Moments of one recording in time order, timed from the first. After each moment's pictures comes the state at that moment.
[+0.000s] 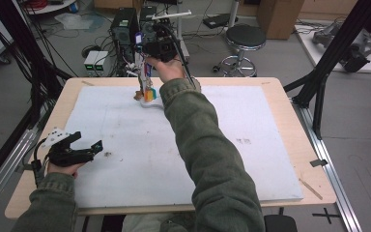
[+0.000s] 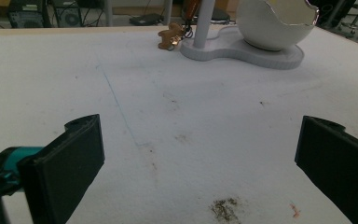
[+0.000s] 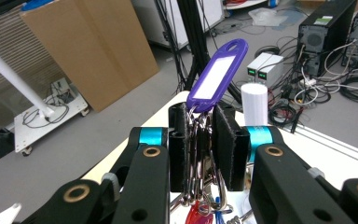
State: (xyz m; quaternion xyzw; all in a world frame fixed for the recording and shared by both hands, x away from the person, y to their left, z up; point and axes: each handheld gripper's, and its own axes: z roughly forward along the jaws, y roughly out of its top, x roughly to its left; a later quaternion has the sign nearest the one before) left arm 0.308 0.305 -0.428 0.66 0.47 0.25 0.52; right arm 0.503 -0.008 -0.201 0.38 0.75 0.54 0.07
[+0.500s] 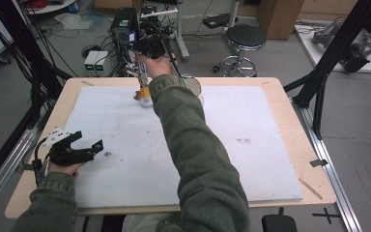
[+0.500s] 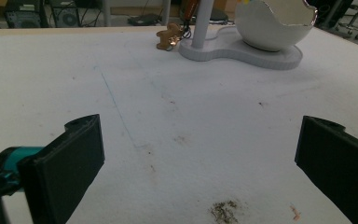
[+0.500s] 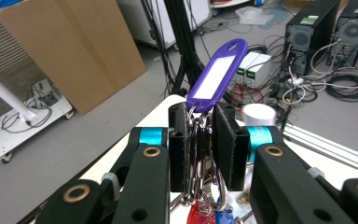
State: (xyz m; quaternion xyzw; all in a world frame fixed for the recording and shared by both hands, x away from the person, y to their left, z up) left arm 0.311 0.305 -0.429 0.66 0.47 0.25 0.52; right arm 0.523 0.023 -0.207 0.39 0.75 0.52 0.09
